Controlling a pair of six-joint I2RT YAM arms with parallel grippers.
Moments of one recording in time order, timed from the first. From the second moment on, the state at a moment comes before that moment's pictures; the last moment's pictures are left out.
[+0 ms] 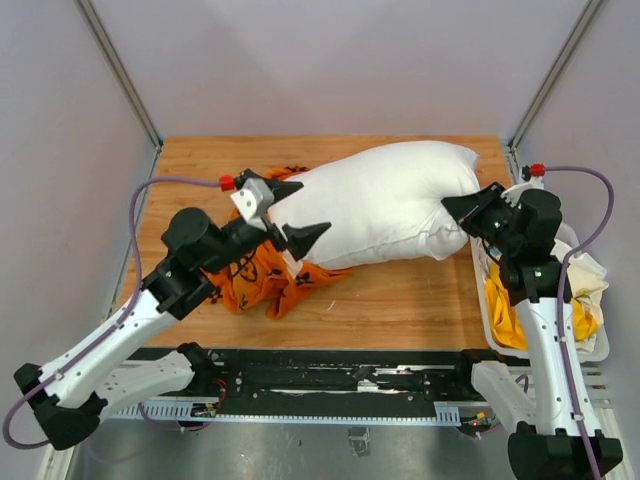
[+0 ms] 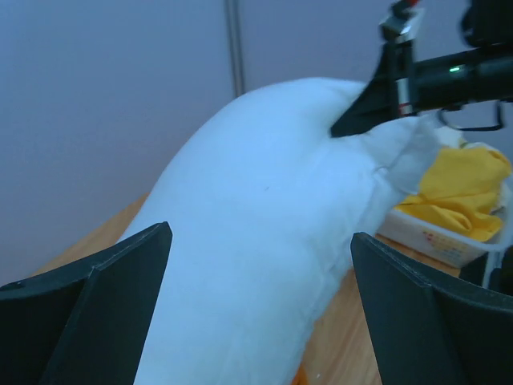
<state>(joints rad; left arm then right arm) -0.67 0.95 0.98 0.09 0.21 -0.02 -0.02 0.82 0.96 -0.40 -0.30 0.73</state>
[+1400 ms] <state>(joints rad) -0.96 1.78 1.40 0.35 -0.33 0.42 0.13 0.85 1.01 -0.33 -0.12 0.69</state>
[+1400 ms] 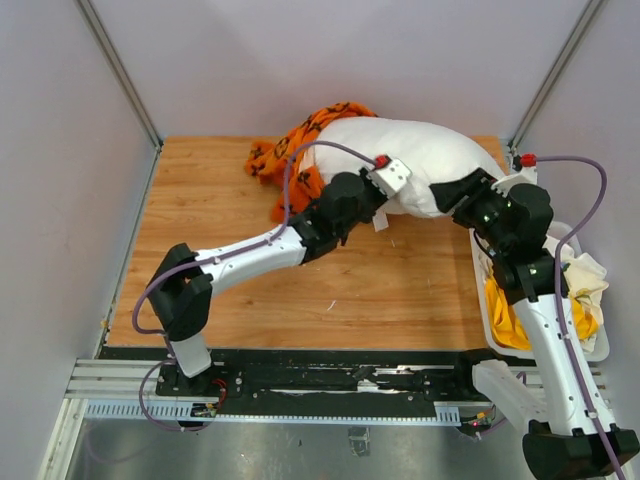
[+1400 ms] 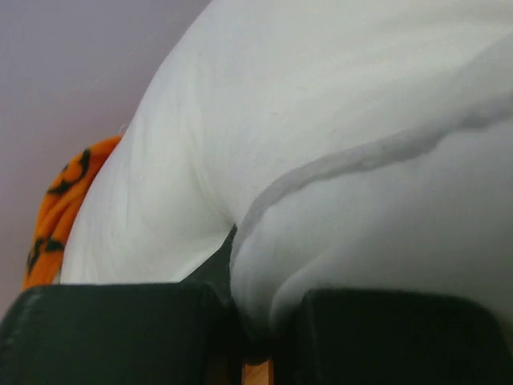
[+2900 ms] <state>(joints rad) -0.28 1.46 1.65 0.18 0.55 -0.71 0.21 1.77 1.22 0.21 -0.41 0.62</state>
